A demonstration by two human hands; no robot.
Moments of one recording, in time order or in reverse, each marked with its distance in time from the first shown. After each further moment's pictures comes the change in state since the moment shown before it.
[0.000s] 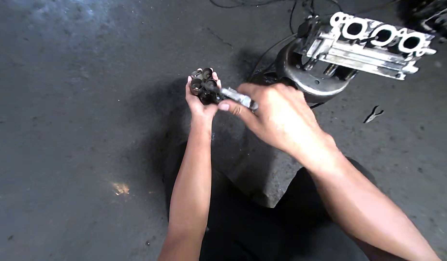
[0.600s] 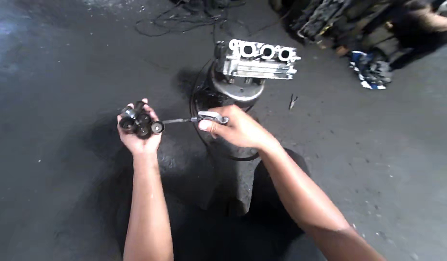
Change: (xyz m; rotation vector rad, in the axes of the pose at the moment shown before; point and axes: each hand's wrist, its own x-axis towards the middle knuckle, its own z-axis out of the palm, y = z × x) left_hand 0.018 -0.003 -0.020 0.011 -0.220 -0.082; right_hand -0.031 0.110 0.008 0.613 -0.065 0.050
